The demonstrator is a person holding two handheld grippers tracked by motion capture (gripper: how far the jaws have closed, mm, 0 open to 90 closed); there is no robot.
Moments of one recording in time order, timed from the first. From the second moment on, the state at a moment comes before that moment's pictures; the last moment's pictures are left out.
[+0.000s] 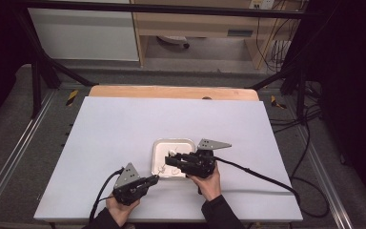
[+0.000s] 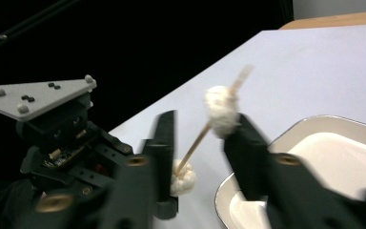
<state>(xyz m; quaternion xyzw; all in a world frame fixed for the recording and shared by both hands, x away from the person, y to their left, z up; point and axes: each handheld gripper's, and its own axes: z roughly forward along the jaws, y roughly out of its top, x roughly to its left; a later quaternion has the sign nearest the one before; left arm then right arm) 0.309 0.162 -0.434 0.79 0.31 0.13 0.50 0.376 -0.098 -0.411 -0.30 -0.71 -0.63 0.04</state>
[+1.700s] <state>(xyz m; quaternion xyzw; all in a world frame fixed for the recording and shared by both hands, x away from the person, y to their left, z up) 0.305 0.160 -0.438 0.80 0.30 0.14 0.50 0.388 -0.109 -0.402 -0.30 -0.71 -0.63 0.06</state>
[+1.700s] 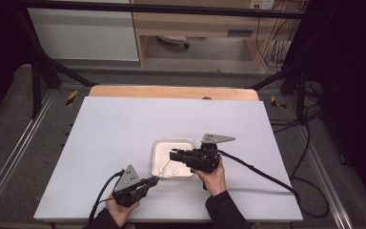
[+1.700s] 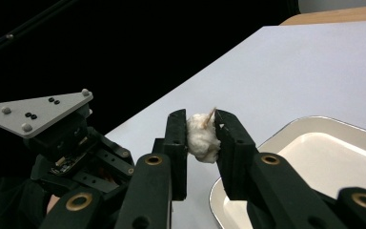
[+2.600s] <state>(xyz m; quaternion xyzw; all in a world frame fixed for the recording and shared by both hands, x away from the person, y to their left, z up) 0.311 0.168 -0.435 0.79 0.31 0.13 0.51 0.377 -0.100 -0.405 -0.29 -0.75 -0.59 0.02</state>
